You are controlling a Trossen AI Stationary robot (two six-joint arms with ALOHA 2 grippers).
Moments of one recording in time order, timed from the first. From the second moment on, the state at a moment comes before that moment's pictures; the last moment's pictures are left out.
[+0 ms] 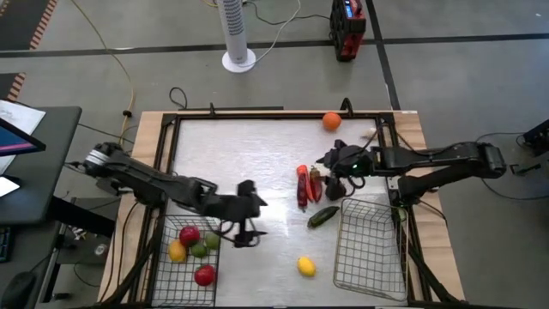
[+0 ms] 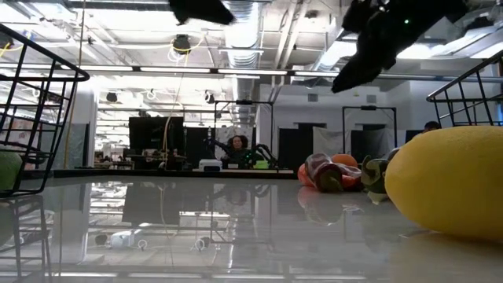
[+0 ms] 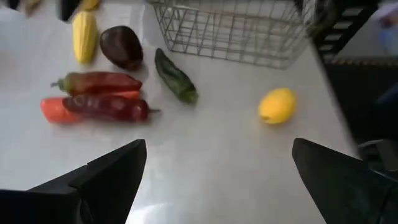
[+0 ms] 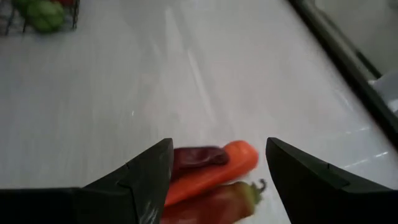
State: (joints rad) left arm -0.33 1.49 1.21 -0.42 -0.21 -0.24; right arm -0.05 1.08 0.76 -0.33 0.19 0.06
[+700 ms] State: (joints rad) left arm -0.28 2.11 1.74 -0.48 0.00 0.10; right arm -0.11 0.68 0.76 -0.42 0.42 0.08
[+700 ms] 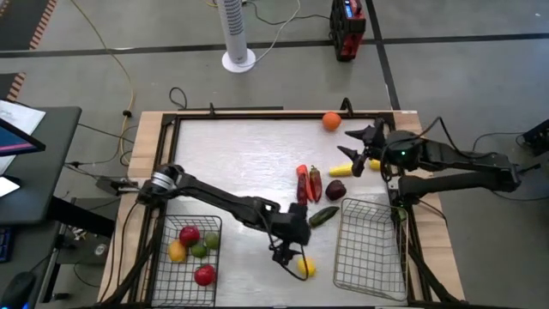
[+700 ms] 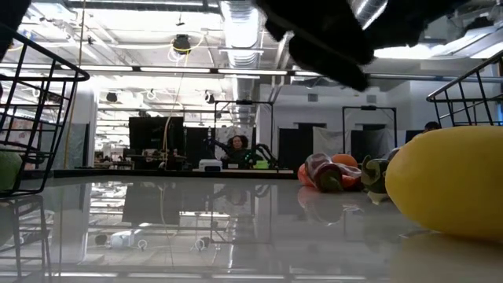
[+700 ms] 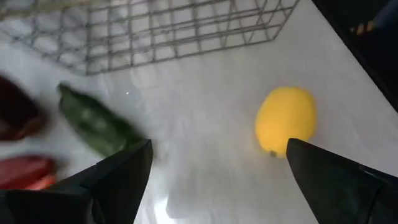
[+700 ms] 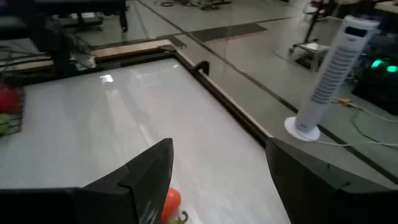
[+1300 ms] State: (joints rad) left arm -0.39 2.29 1.93 -0.55 -0.03 0.18; right arm -0.07 0.59 0.64 -0.35 0.44 0.17
